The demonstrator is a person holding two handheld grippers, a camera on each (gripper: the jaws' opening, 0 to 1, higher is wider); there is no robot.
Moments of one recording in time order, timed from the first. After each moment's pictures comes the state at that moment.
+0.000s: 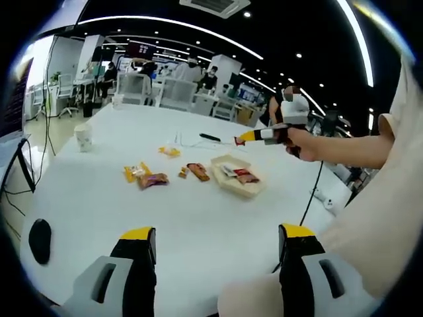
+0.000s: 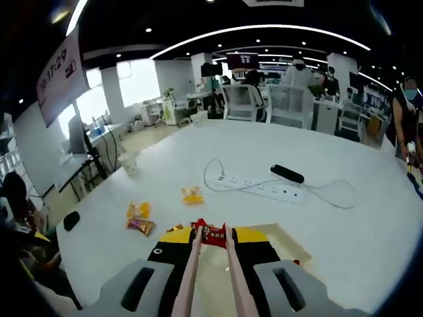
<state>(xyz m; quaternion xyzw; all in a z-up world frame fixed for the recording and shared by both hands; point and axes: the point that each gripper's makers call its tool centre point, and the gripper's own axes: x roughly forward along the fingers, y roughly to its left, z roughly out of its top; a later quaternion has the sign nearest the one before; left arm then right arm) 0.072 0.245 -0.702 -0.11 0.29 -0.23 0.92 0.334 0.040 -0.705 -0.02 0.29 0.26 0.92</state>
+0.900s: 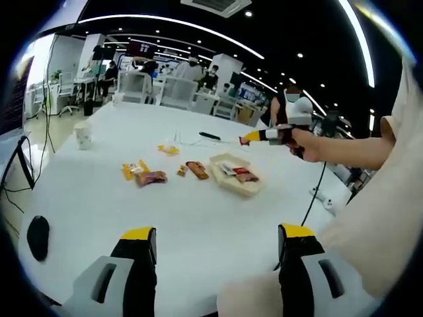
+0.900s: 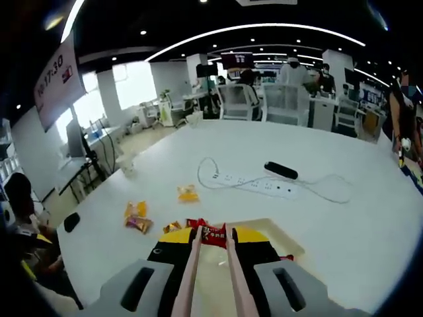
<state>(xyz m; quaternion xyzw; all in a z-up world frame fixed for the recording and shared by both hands) 0.069 0.240 -0.706 -0.12 0.29 -0.22 0.92 0.325 0.024 -0.706 -0.01 0.29 0.25 0.92</state>
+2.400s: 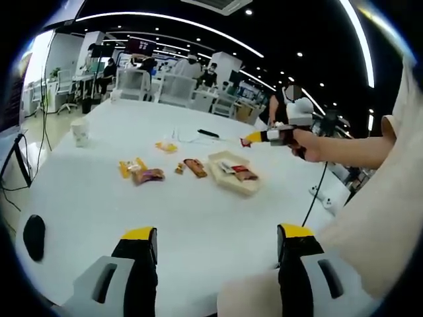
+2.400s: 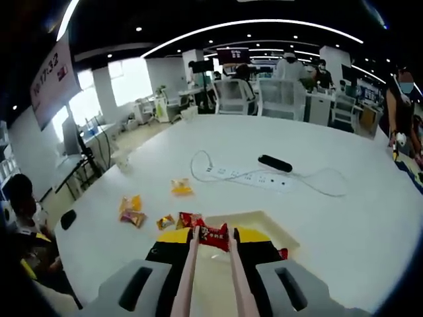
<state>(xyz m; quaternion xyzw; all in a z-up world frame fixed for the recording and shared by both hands) 0.073 0.236 -0.712 -0.12 0.30 -0.23 0.92 0.325 0.013 -0.714 -0.01 0.31 0.24 0.92</state>
